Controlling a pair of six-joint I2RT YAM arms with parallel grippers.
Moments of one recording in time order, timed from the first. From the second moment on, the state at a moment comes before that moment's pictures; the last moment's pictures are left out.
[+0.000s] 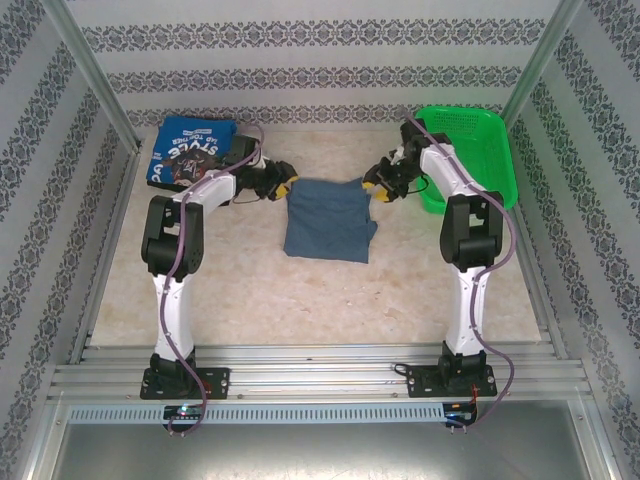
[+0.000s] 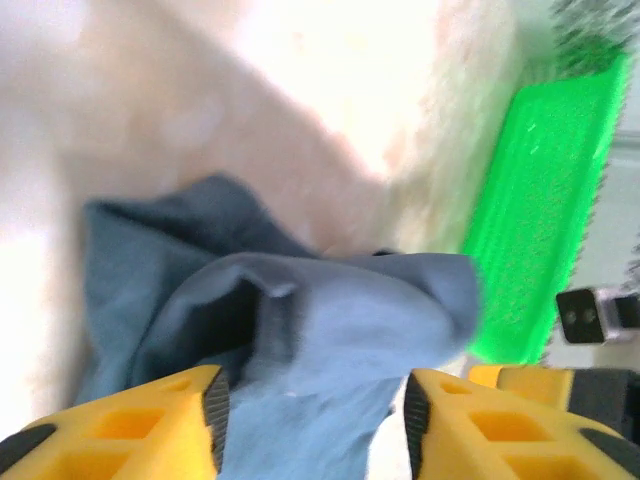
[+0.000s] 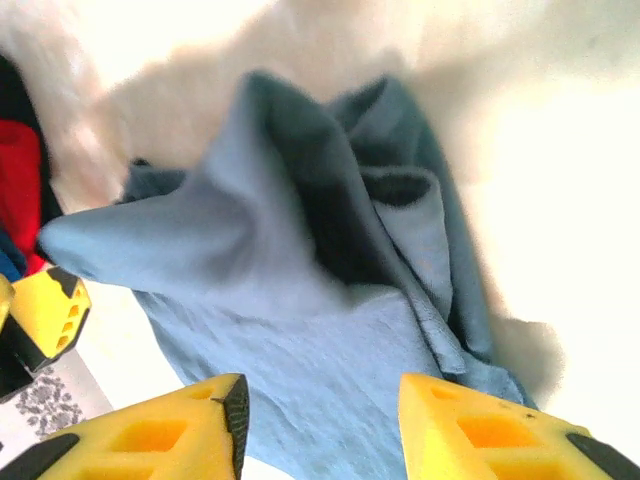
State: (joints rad) left arm -0.18 2.19 1.70 -0.30 0.64 -0.95; right arm 0.10 2.24 1.98 -1.01 -0.60 0.63
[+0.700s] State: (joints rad) left arm -0.26 2.00 1.66 -0.34 0.63 -0.79; right arm 0.26 1.94 1.61 -0.55 -0.63 0.81
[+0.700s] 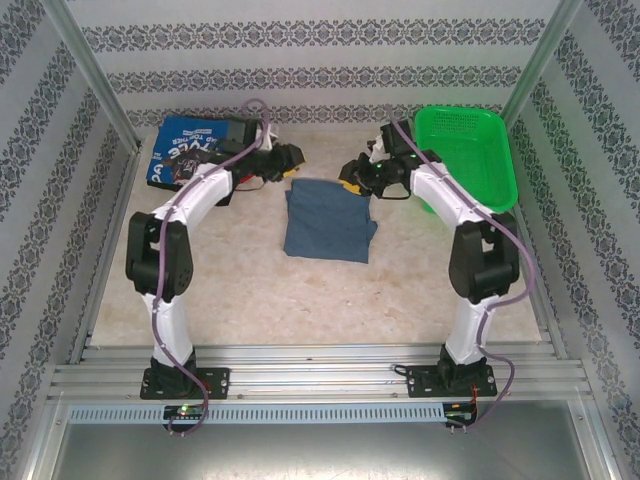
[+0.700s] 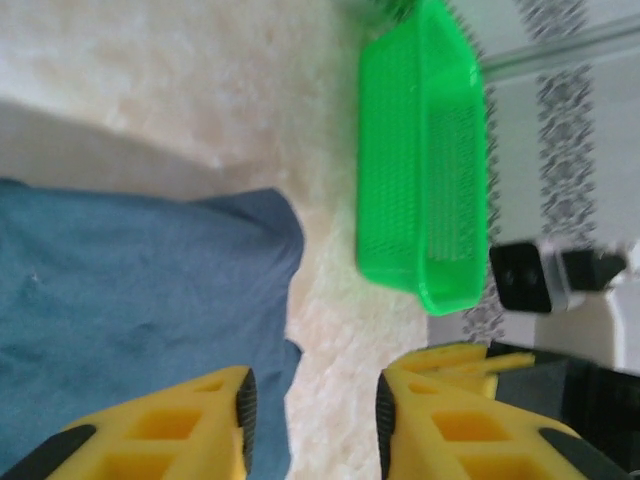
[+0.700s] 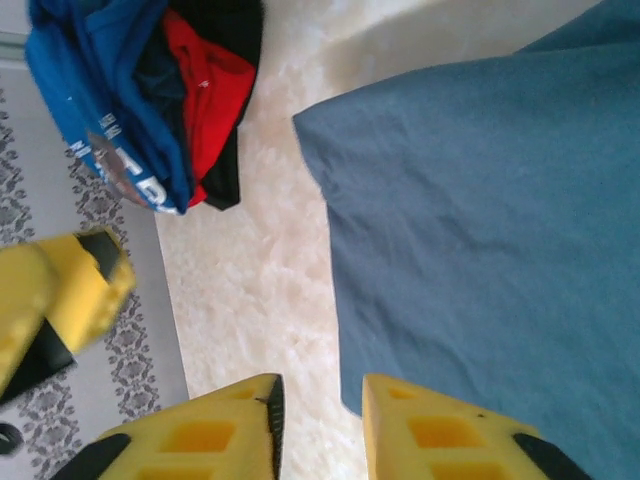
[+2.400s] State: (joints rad) left arm -0.38 2.04 1.39 -0.41 0.27 -0.65; right arm 0.24 1.79 1.41 -0.71 -0.49 0.58
